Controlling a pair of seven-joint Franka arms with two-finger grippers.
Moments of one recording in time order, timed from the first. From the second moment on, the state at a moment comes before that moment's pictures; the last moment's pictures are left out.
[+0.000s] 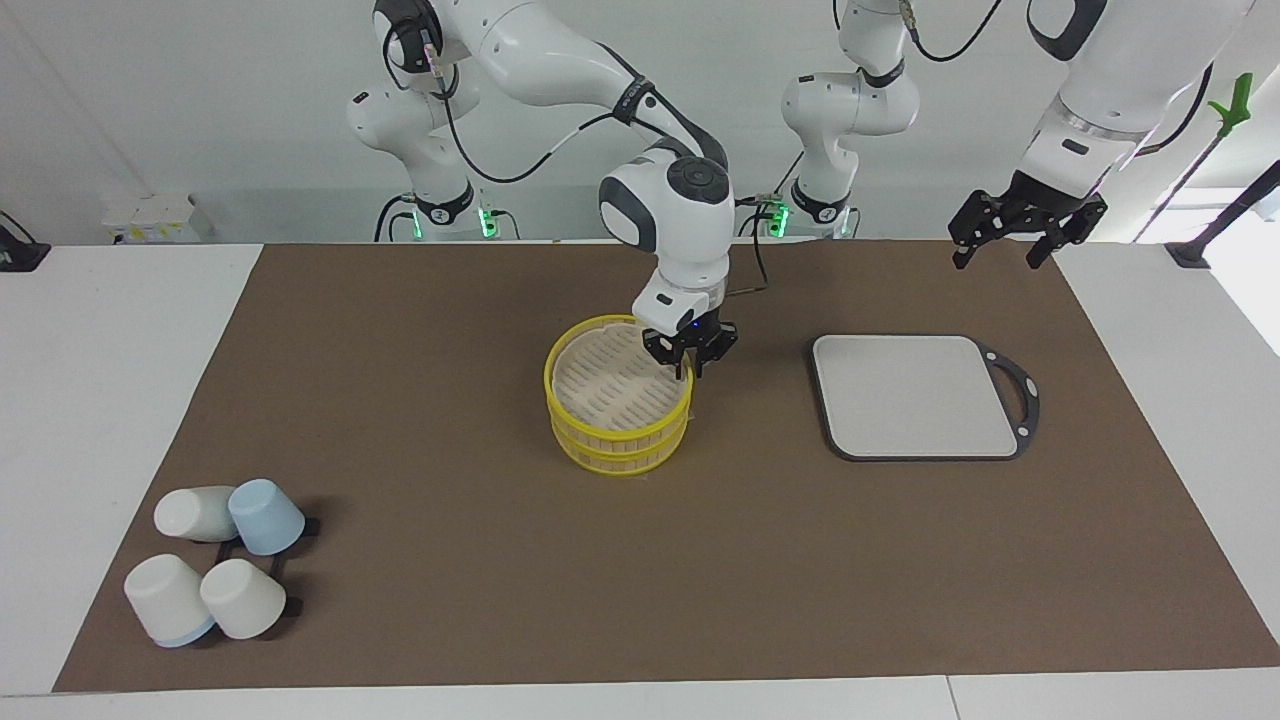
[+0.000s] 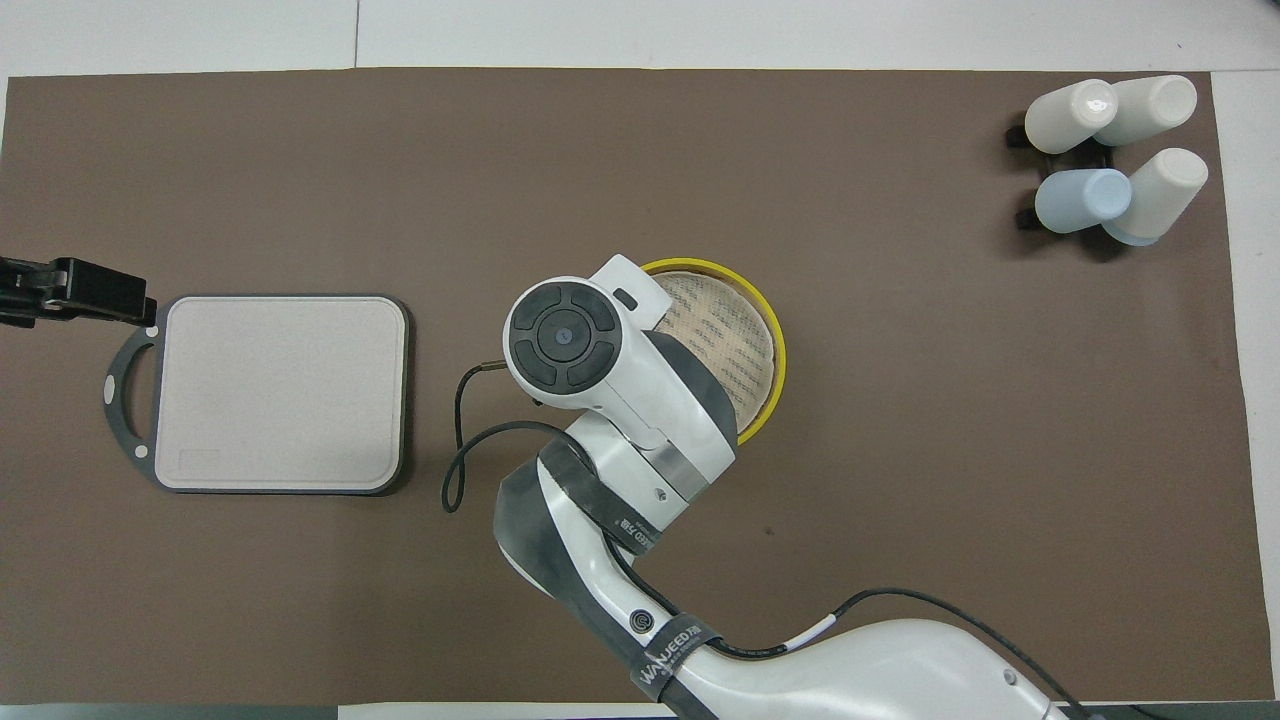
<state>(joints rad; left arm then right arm) -0.13 -0.02 0.07 -1.56 0.00 1.54 0.02 0.70 0.48 0.00 -1.52 -0.02 2.07 0.68</state>
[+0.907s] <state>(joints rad) -0.13 -0.02 0.07 -1.56 0.00 1.54 0.02 0.25 0.31 -0.02 -1.41 -0.03 1.75 0.14</state>
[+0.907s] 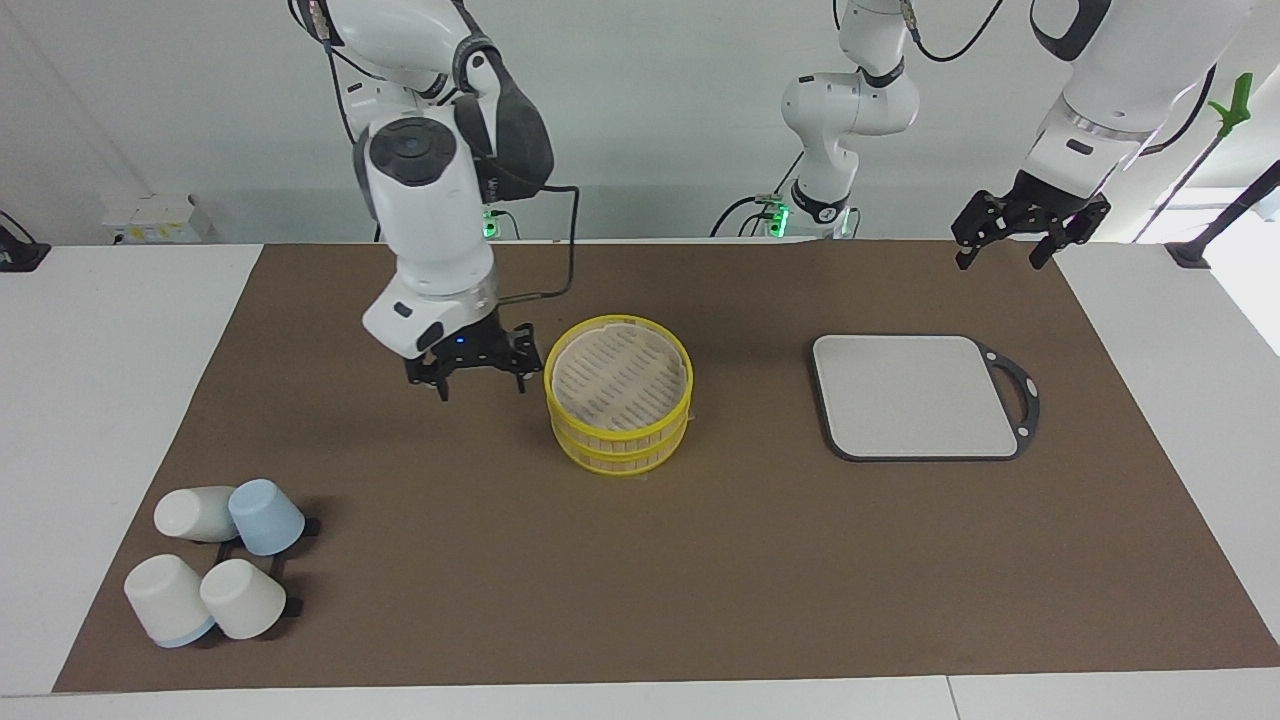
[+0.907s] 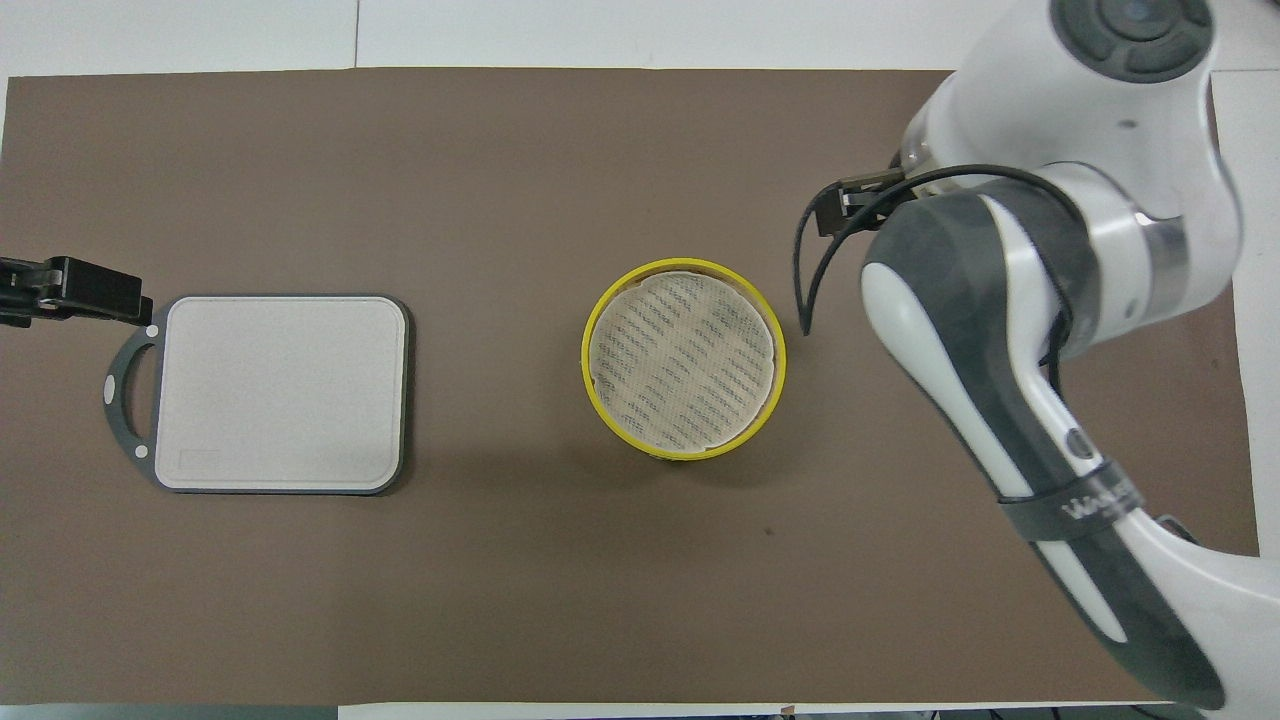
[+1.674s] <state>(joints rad) -0.13 -0.02 0.07 -1.56 0.00 1.53 0.02 0.06 0.01 -0.02 -1.70 -0.03 1.67 0.05</state>
